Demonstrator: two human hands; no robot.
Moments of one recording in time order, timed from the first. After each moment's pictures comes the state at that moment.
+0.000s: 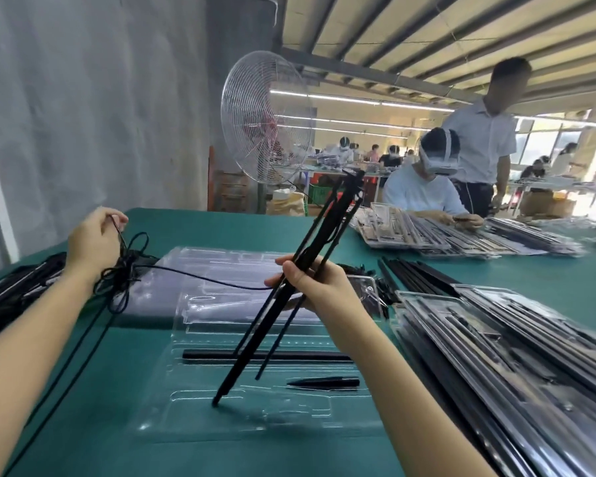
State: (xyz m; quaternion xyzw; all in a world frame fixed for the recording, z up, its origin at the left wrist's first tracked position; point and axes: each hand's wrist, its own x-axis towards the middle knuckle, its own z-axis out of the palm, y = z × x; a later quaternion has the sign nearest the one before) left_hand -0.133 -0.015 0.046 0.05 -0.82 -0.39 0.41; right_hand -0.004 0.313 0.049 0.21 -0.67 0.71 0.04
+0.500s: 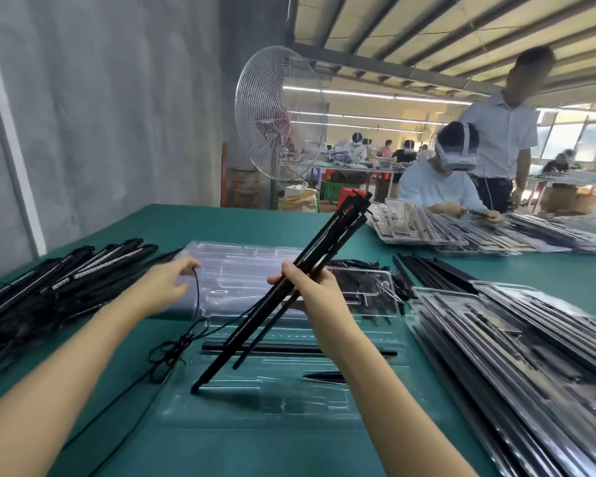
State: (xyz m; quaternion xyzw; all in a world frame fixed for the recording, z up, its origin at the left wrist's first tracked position) left_hand -0.115 0.013 -0.006 -0.09 -0.96 -0.25 0.12; right_hand -0.015 0.280 0.028 0.11 -0.65 0.75 0.04
